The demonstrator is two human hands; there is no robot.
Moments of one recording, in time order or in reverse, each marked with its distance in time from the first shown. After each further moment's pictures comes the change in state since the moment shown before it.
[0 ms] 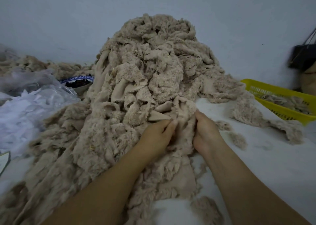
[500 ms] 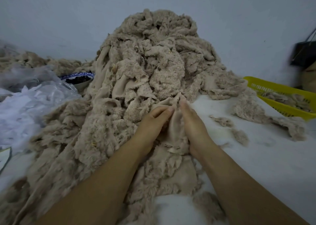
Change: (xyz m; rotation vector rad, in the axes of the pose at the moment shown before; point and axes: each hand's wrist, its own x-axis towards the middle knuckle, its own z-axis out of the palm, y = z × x) left_hand 0.004 -0.001 -0.010 -0.650 0.023 -0.203; right_hand -0.007 0.021 0.010 -0.440 -0.101 -0.197
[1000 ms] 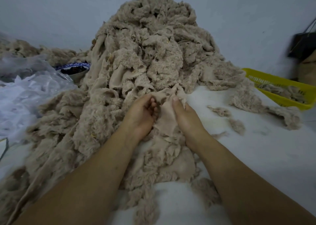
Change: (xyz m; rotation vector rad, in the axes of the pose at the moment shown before) left_hand 0.016 0.004 -0.014 -0.717 0.165 -0.264; right_hand -0.006 0.004 0.003 -0.190 -0.019 -0.024
